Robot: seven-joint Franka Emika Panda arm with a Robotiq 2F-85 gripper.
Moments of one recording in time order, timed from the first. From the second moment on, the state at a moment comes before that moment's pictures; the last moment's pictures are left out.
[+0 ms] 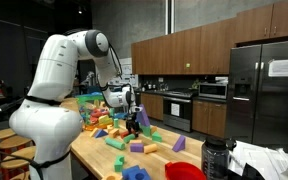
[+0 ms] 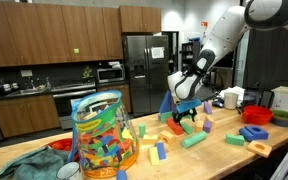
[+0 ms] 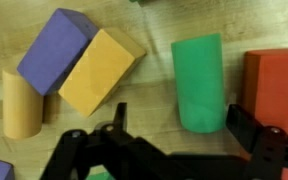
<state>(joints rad) 0.15 0.33 -0.04 -2.21 -0.25 2.39 0.73</state>
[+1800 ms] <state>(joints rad) 0.14 0.31 -0.02 -2.29 -0.08 2.39 0.43</state>
